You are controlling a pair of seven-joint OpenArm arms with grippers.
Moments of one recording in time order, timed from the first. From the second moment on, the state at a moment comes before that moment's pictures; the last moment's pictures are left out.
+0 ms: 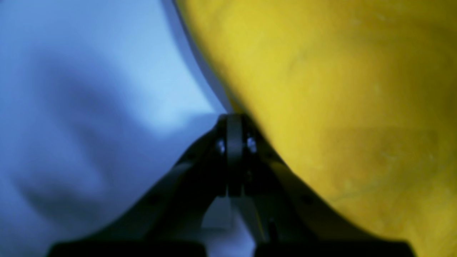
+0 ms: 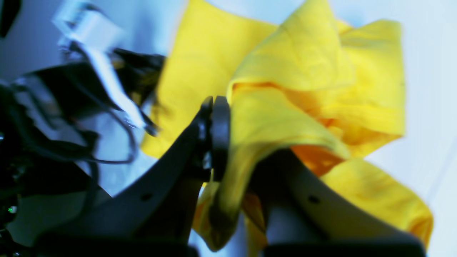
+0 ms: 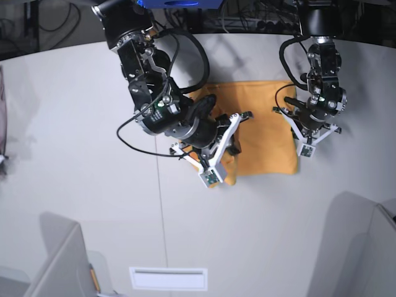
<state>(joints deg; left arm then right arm) 5.9 -12.9 -10.4 85.9 -2.7 -22.7 44.1 4.2 -6.4 -27.3 106.7 17.3 -1.3 -65.2</state>
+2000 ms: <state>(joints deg) 11.2 -17.1 -48.1 90.4 -3.4 -31.3 48.5 19.8 -2.8 -58.1 96.6 35.6 -13.7 -49.6</state>
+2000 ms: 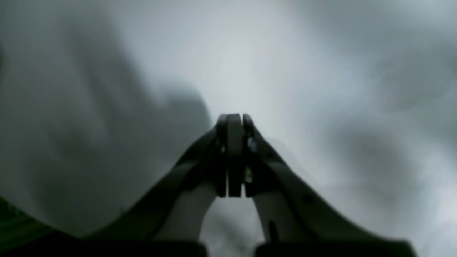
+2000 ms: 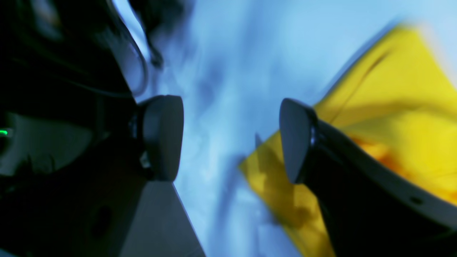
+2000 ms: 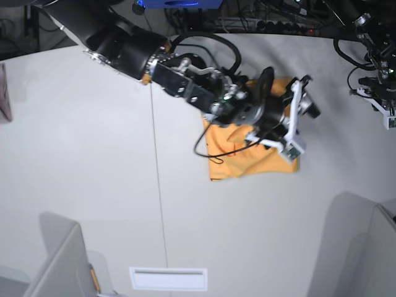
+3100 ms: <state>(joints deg) 11.9 -17.9 -59.3 90.3 -2.8 -37.9 48.6 14.3 7.9 -55.6 90.3 34.9 -17.6 -49.6</state>
